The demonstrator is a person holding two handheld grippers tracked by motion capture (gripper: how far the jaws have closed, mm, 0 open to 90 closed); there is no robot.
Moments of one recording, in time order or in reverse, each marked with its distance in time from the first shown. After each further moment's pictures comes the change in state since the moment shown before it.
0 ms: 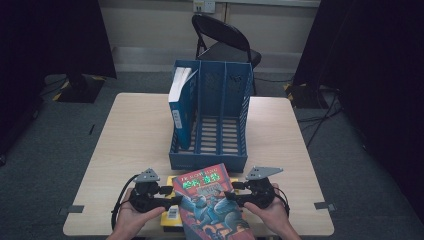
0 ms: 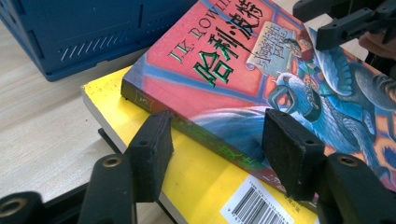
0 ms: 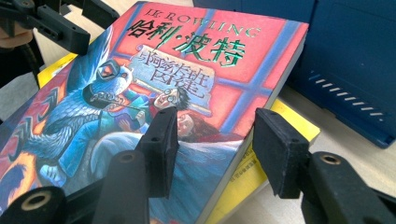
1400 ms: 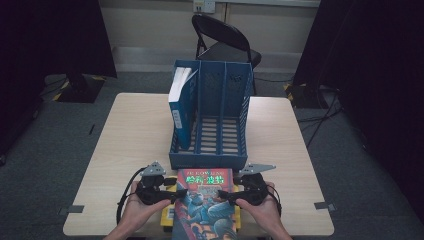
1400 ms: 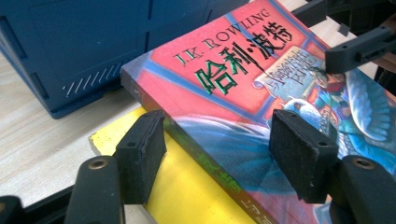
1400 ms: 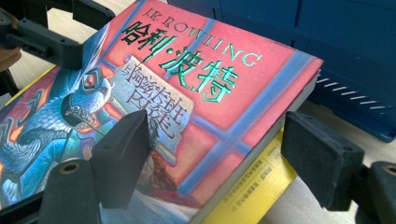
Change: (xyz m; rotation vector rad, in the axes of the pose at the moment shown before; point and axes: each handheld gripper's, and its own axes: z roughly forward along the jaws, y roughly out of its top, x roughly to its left) left arm 0.010 0.013 0.016 -0.027 -0.003 0.063; right arm 0.004 0.009 0.017 0.024 -0.079 0.107
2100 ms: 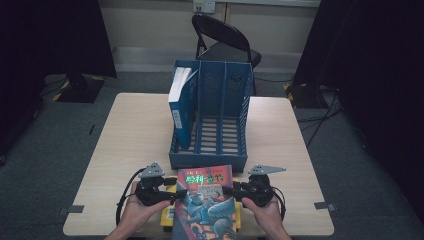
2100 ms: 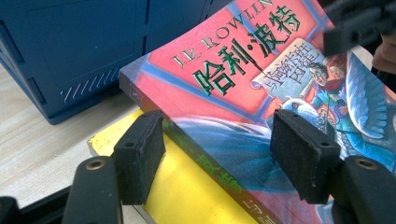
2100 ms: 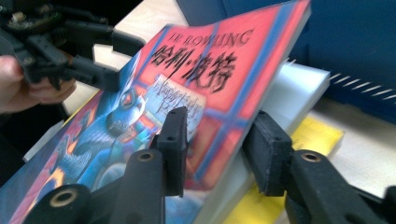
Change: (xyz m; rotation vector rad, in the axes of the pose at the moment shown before) left arm 0.002 -0.004 0.000 -0.032 -0.013 0.009; right arm -0.005 -0.009 -0.011 -0.092 0.122 0.121
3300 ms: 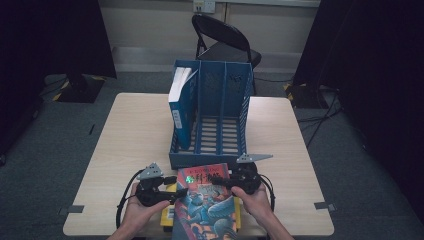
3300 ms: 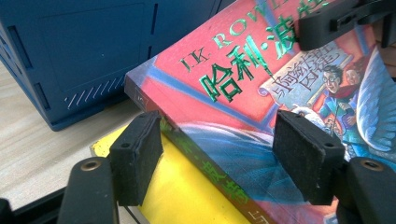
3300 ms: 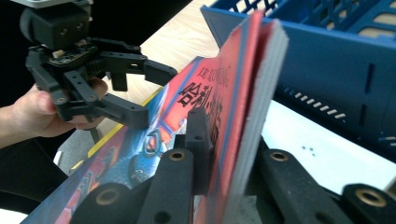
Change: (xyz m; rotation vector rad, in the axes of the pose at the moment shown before) left arm 0.001 -0.005 0.002 -0.059 0.008 -0.018; right arm 0.000 0.032 0.028 -0.009 0.135 -0.035
